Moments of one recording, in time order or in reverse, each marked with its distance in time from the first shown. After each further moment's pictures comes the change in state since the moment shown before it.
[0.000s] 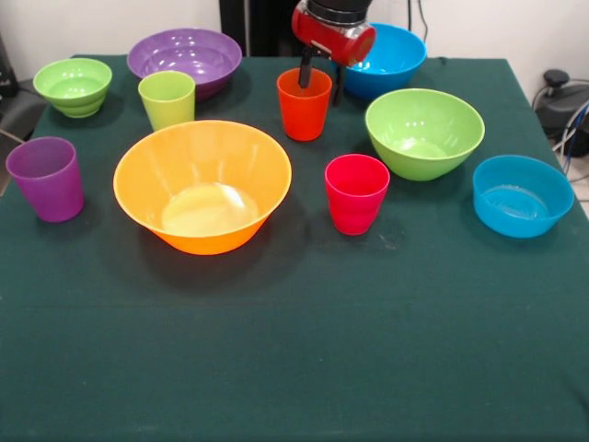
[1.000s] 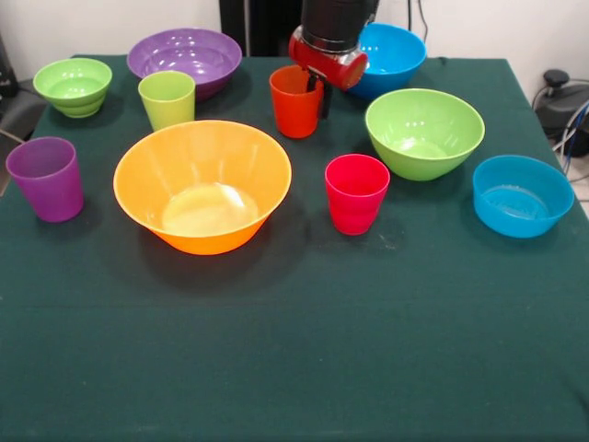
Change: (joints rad) arm -0.067 0.106 0.060 0.003 -0.054 -0.112 0.000
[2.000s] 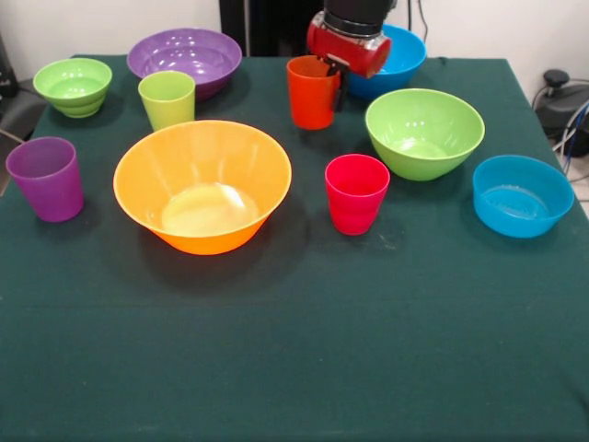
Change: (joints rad) arm 0.115 -0.069 -0.050 -0.024 -0.005 0.029 0.000
